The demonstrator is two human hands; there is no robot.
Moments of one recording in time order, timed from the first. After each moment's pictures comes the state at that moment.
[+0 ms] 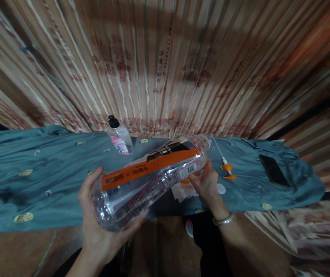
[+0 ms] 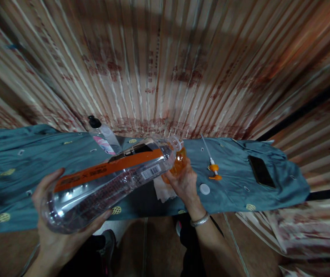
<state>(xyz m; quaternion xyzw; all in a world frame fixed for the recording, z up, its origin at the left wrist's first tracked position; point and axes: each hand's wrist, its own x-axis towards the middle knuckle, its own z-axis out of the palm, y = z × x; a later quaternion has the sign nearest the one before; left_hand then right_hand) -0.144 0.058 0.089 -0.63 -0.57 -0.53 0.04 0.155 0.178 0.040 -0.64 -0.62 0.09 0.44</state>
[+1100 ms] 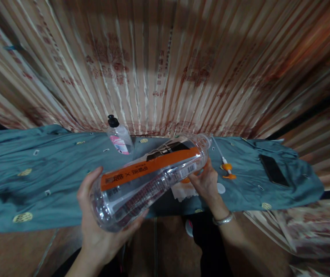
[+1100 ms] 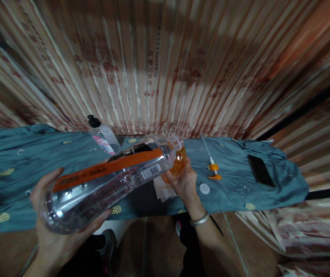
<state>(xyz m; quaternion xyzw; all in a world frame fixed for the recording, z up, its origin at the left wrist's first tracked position) -0.132 0.063 0.099 -0.62 -0.54 -0.56 0.05 0.154 0.178 0.042 -0.65 -0.62 0.10 0.44</state>
